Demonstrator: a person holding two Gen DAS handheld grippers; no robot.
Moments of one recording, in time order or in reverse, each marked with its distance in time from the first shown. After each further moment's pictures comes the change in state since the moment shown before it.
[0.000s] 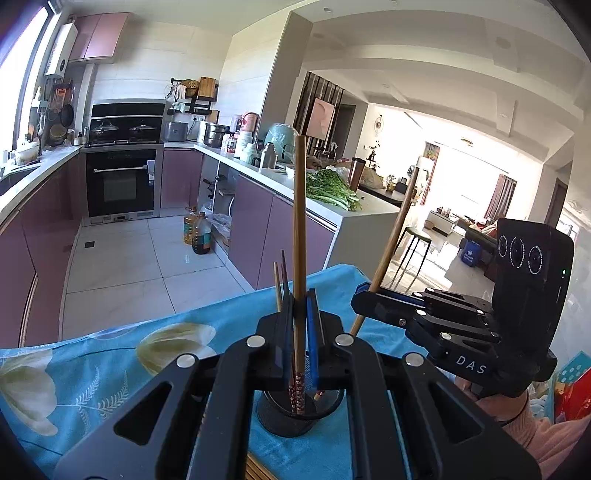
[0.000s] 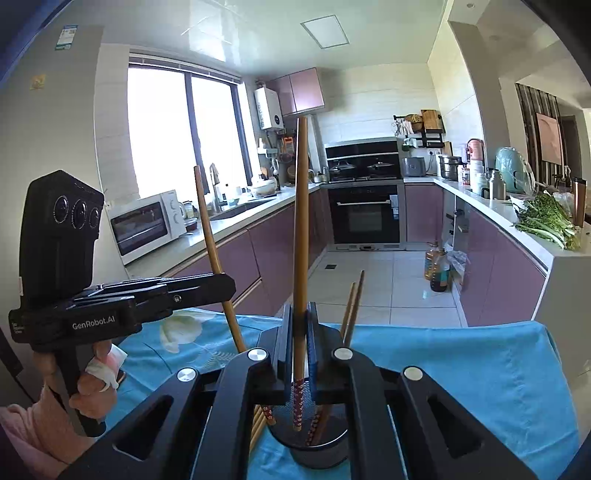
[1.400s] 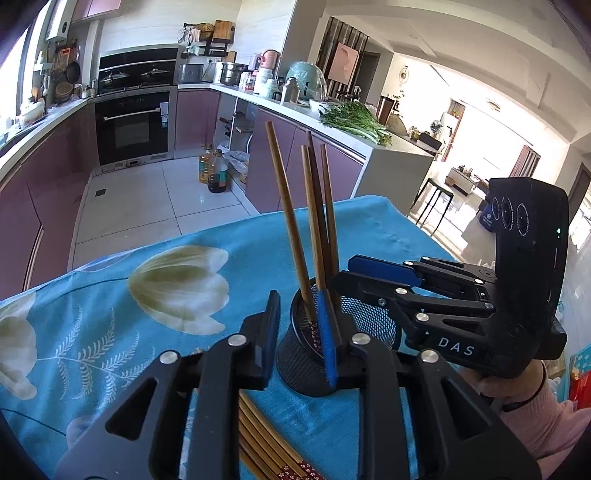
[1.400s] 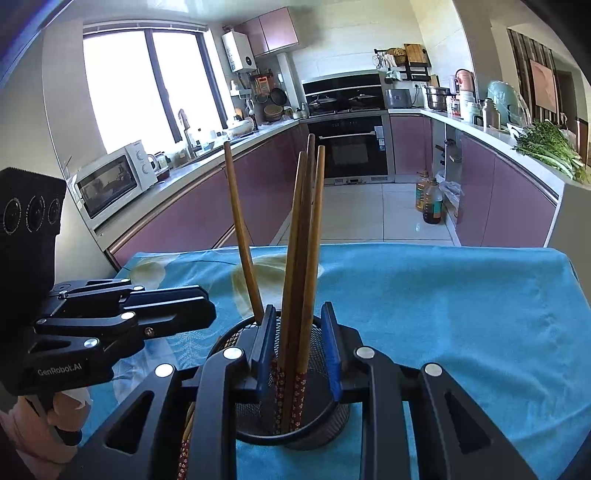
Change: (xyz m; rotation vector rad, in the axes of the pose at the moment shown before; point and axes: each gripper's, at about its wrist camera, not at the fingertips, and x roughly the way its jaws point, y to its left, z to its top) left arm 0.068 0.034 -0.059 -0.049 0.223 0.070; right arm 0.067 -0.021 -0.050 0.086 0.220 -0.028
